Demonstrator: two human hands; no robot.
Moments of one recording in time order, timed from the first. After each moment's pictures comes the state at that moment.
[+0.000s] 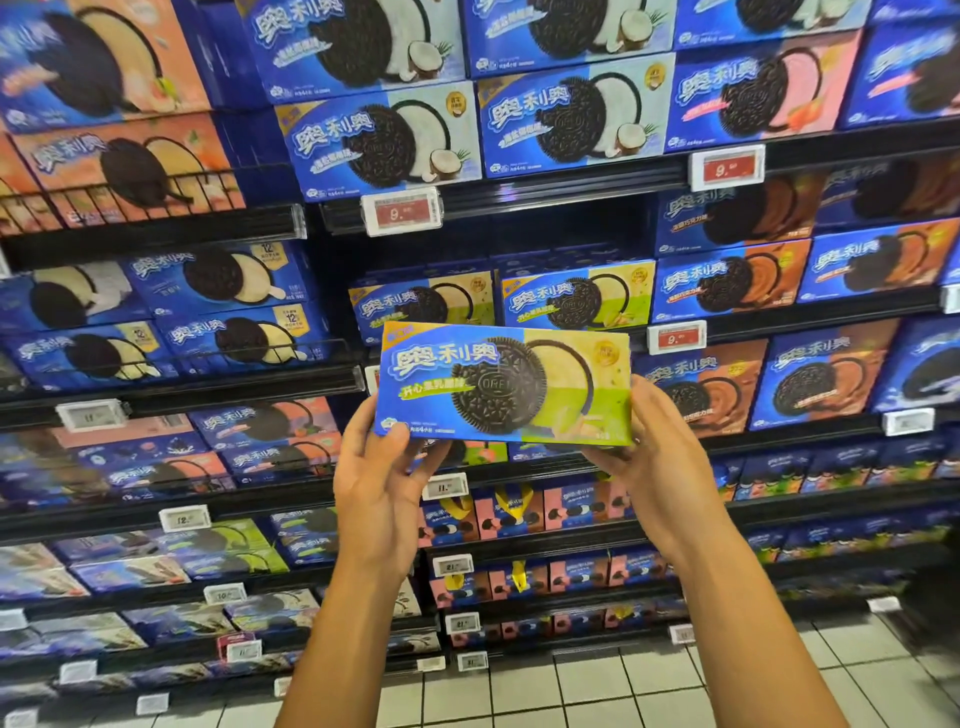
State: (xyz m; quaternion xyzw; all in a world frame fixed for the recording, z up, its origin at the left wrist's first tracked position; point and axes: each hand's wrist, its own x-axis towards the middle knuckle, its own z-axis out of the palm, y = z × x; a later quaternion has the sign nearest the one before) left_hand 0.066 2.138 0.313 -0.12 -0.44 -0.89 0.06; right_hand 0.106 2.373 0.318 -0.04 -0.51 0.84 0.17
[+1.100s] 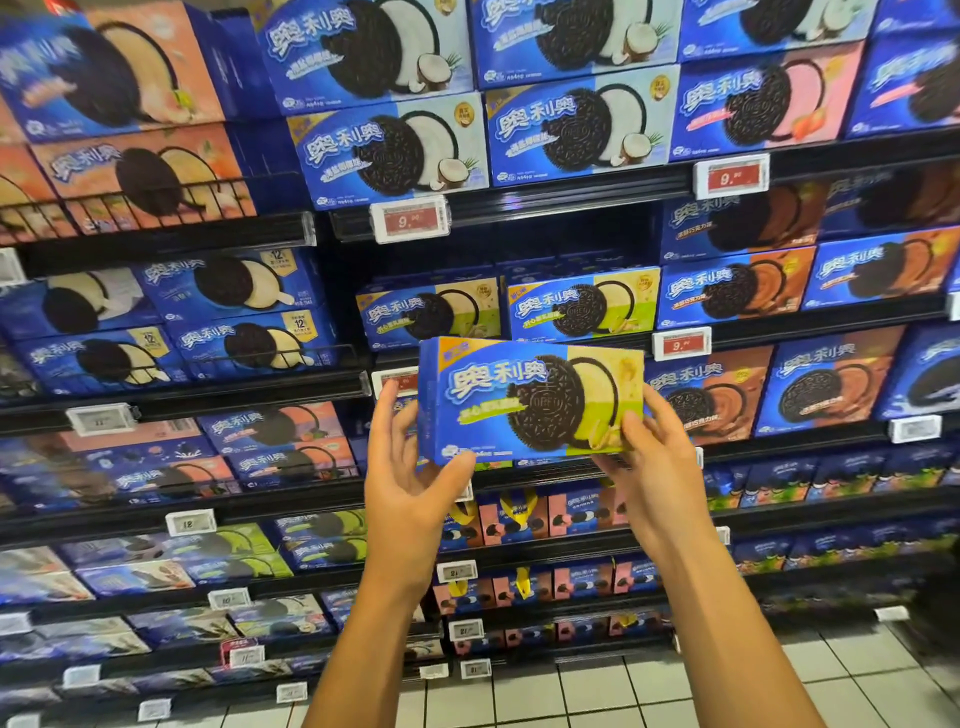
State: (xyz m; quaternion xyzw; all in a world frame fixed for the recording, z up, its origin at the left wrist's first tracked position) left_hand 0.091 2.151 0.324 -0.19 -0.57 -0.79 0.13; right_hand 0.091 2.367 0.298 -0.08 -0.49 0.84 0.22
